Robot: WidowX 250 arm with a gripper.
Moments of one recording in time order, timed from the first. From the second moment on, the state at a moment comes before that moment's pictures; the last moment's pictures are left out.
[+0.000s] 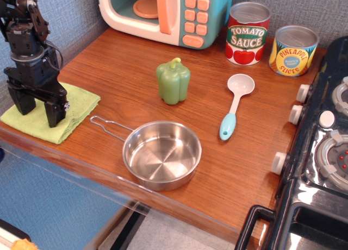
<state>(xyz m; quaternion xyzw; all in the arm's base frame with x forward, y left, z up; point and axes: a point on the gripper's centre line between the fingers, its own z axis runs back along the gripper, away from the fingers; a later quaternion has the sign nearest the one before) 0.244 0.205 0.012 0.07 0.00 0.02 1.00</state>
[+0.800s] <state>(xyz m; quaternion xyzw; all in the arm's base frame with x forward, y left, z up) 0.327 0.180 0.006 0.02 -0.02 -0.01 1.00</state>
